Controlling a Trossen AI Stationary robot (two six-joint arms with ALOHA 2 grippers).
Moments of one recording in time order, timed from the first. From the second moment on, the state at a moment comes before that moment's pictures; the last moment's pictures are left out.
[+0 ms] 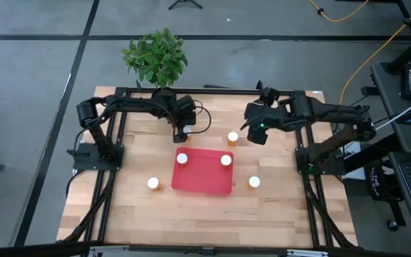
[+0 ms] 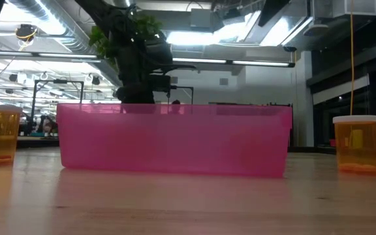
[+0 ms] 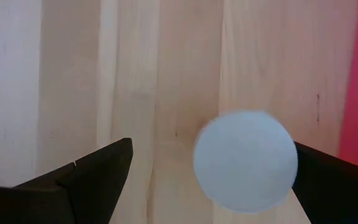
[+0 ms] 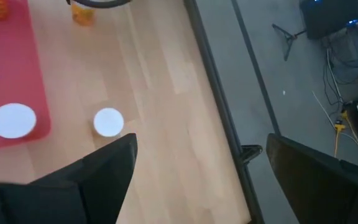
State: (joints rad) left arm 0.43 1.73 1.10 -0.59 0.10 0.35; right arm 0.04 1.45 1.66 -1.32 0.60 0.10
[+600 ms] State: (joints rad) left arm 0.44 1.73 1.10 -0.60 0.21 0.34; right arm 0.00 1.45 1.66 -1.32 0.60 0.10
